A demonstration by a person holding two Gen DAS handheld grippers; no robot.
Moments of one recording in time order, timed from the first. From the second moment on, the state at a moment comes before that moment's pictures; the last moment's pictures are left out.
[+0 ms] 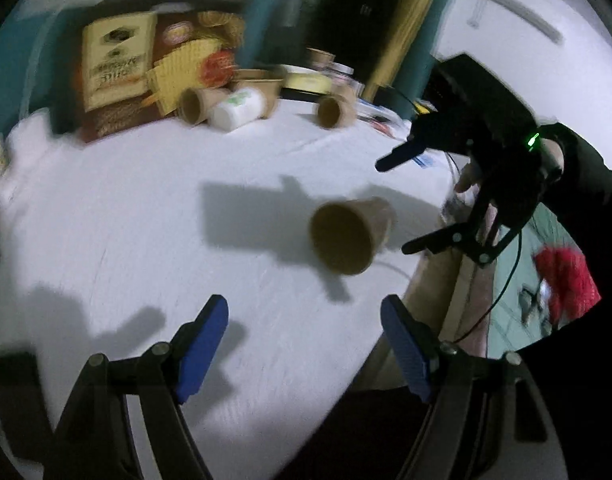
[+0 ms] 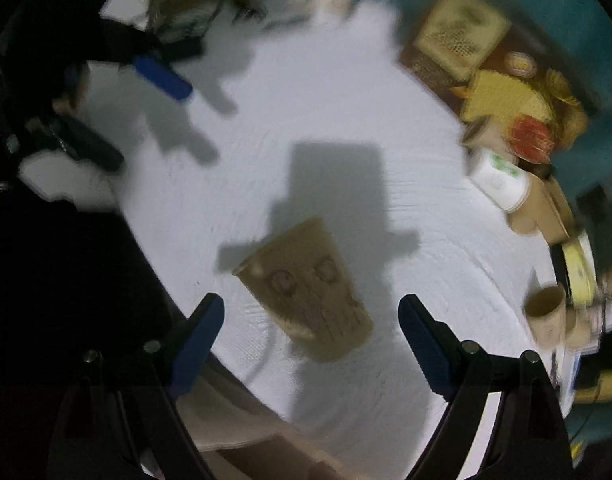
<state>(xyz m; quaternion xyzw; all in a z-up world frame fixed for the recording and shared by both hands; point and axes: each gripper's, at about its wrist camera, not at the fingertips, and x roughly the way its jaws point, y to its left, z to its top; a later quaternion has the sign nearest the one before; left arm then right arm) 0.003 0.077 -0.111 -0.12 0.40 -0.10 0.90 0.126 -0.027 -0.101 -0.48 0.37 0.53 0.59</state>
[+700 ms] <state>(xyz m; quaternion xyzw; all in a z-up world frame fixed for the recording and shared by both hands) -0.014 0.101 -0.147 -0.20 0.39 -0.06 0.90 0.119 0.028 -0.150 -0.59 0.38 0.51 0.49</state>
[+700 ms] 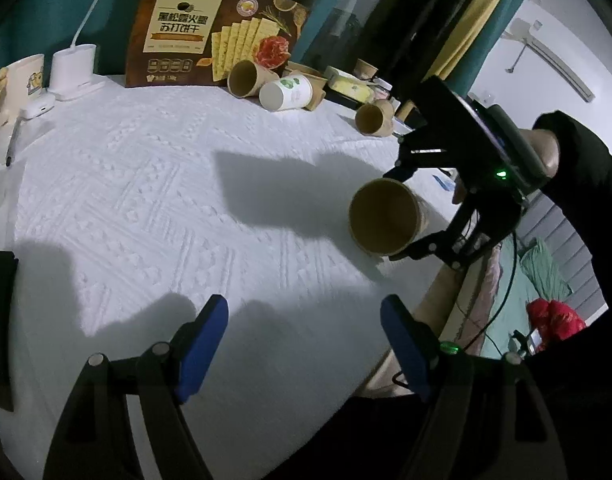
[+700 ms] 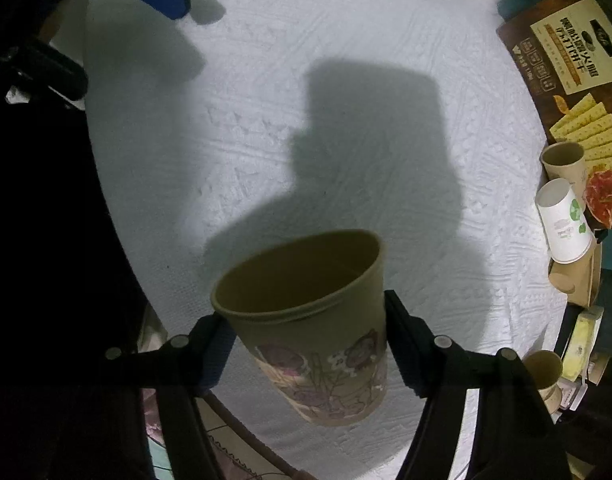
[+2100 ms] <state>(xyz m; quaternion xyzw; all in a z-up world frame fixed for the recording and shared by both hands) 0.017 0.070 -0.111 -0.15 0.33 0.04 0.93 0.174 -0.088 -0.167 -0.03 0.33 0.36 0.87</state>
